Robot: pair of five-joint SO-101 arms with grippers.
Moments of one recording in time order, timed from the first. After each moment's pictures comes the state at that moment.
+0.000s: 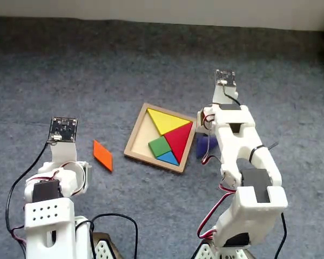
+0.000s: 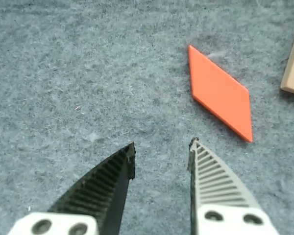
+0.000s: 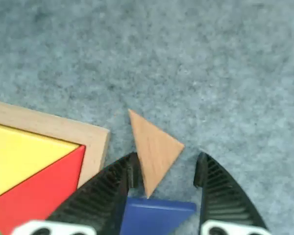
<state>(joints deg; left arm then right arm) -17.8 -65.8 77.0 58.9 -6.5 -7.0 12.7 21.1 43.1 -3.9</state>
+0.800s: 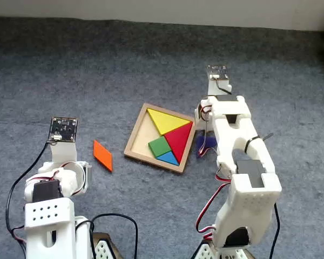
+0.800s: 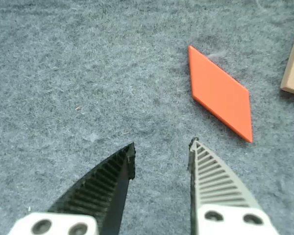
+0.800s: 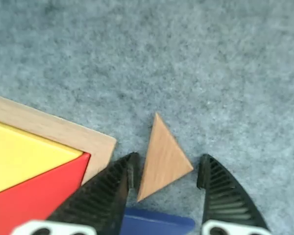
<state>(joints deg) -17.8 -65.8 77.0 58.9 -6.5 -8.4 20.9 9.8 50.0 2.9</state>
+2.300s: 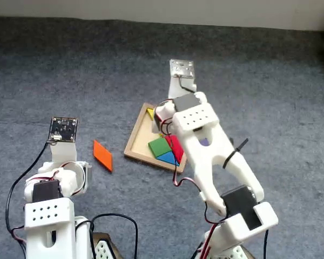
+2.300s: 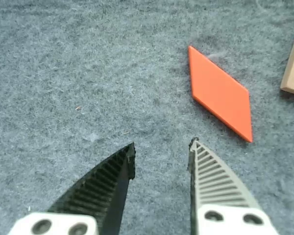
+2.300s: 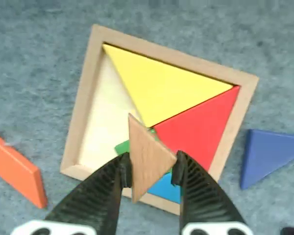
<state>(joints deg) -17.8 -65.8 77.0 58.9 -6.5 -32.3 2.7 9.5 65.9 -23.9</state>
